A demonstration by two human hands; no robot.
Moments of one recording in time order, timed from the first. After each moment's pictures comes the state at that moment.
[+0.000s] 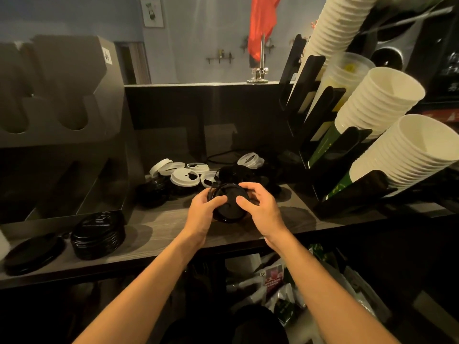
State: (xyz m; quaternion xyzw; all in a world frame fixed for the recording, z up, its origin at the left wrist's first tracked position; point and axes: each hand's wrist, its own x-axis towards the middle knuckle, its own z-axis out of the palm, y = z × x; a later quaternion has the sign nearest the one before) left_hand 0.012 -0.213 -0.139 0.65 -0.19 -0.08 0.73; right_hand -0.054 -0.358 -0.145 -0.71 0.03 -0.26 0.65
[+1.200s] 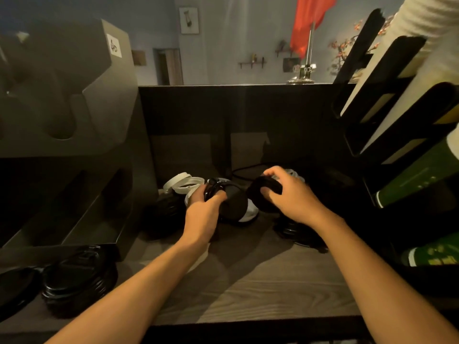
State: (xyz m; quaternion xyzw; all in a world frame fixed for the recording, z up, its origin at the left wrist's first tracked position) left_hand 0.103 -0.221 -0.115 0.69 -0.07 0.04 0.72; right_hand 0.074 -0.423 -0.088 -0.93 -0.01 -0.21 0.32
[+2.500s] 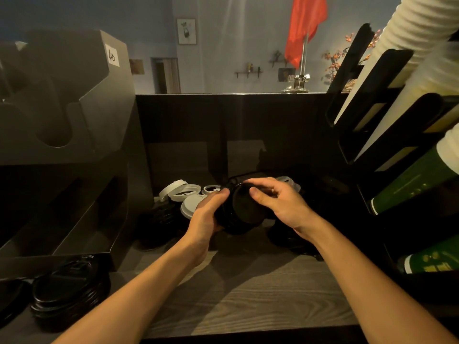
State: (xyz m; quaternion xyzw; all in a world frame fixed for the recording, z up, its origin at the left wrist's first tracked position) left_hand 0.105 -0.223 -0.118 0.60 -0.16 -0.10 0.78; right_hand 0.070 -0.408 -0.090 -0.77 -0.10 -0.17 0.61
